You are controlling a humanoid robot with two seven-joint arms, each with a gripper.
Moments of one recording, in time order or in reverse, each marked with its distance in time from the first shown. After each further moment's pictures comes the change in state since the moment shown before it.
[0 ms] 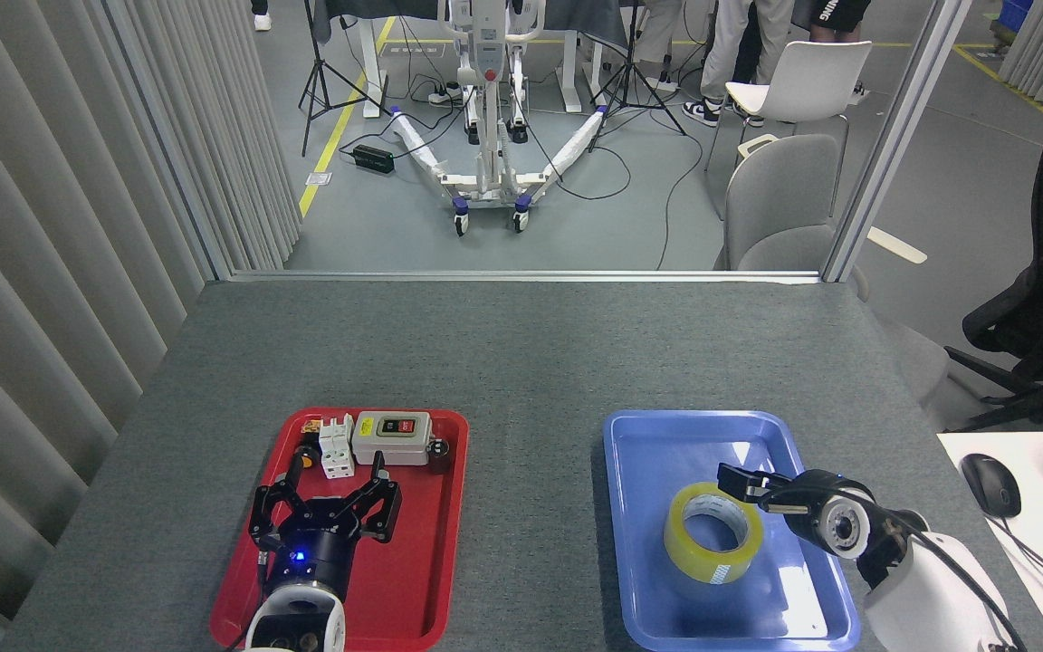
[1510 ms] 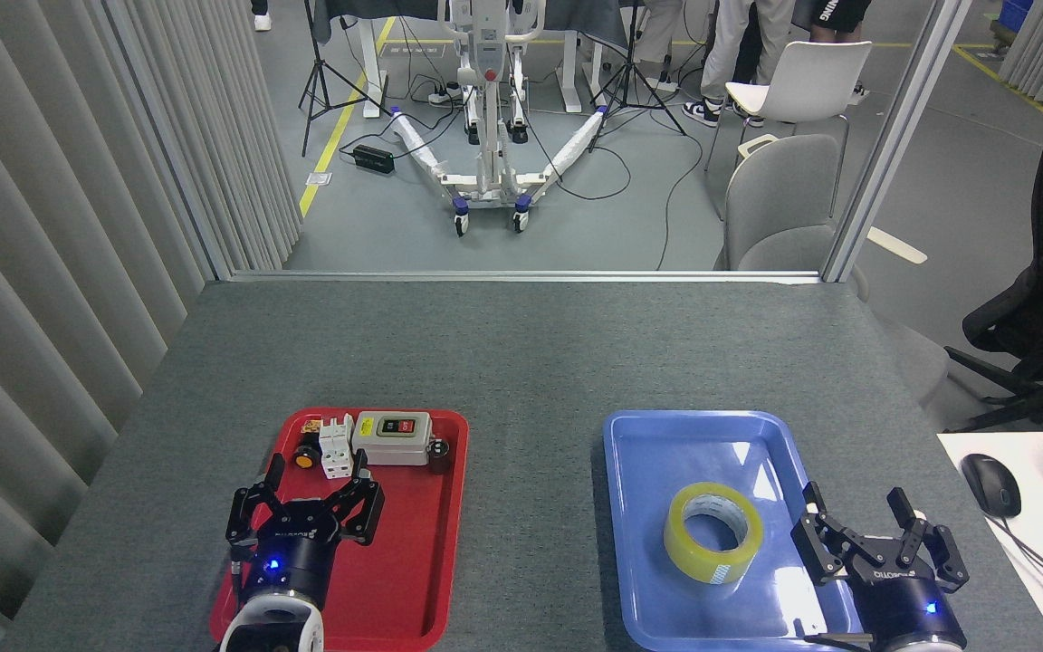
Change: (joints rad) left arm 0.039 0.044 -0.001 -0.078 0.057 -0.023 0.018; right arm 0.415 0.093 -0.267 -0.339 0.321 -0.062 -0.682
